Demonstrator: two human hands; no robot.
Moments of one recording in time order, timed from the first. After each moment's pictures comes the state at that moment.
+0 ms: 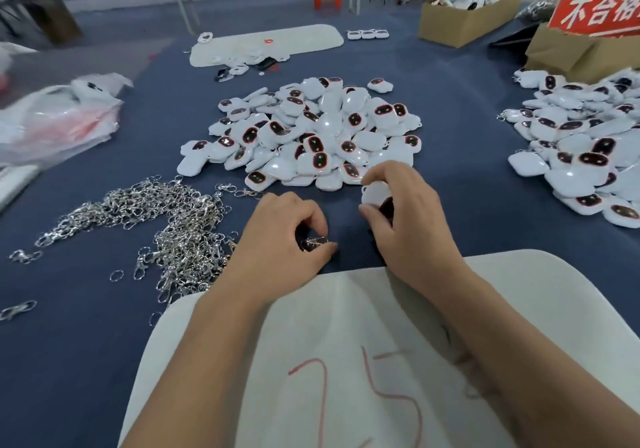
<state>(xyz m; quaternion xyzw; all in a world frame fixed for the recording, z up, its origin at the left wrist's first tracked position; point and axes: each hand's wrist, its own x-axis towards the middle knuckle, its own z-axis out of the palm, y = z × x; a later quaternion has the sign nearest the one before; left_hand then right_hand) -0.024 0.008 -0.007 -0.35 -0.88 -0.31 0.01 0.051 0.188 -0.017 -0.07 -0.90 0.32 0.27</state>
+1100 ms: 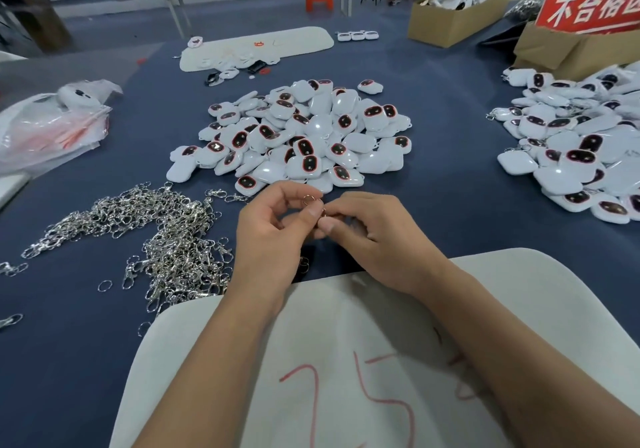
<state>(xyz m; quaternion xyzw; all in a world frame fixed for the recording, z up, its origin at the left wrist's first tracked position) -0.009 0.031 -0.012 -0.18 -0.65 -0.74 -0.08 0.049 0.185 -0.012 0.07 -0.90 0.40 0.16</state>
